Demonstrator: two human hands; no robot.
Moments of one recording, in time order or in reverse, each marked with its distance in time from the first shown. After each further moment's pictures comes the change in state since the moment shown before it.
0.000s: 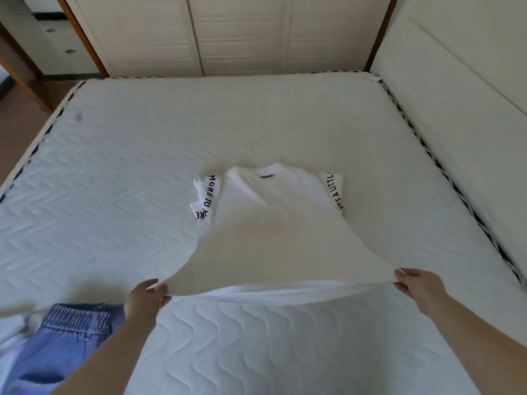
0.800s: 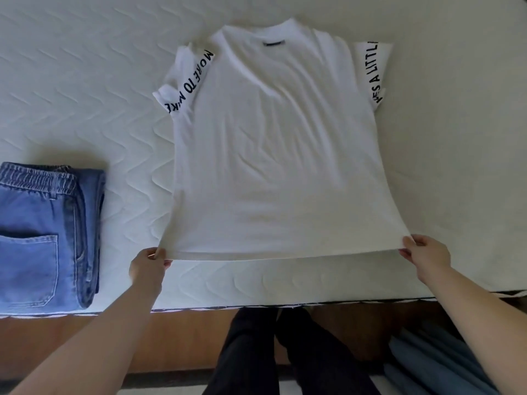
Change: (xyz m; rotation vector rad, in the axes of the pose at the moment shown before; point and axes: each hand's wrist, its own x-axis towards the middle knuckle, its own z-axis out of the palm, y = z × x) left_hand -0.073 -0.254 -0.036 0.377 0.159 -0.162; right_hand 0.040 0.274 -0.071 -0.228 0.048 0.121
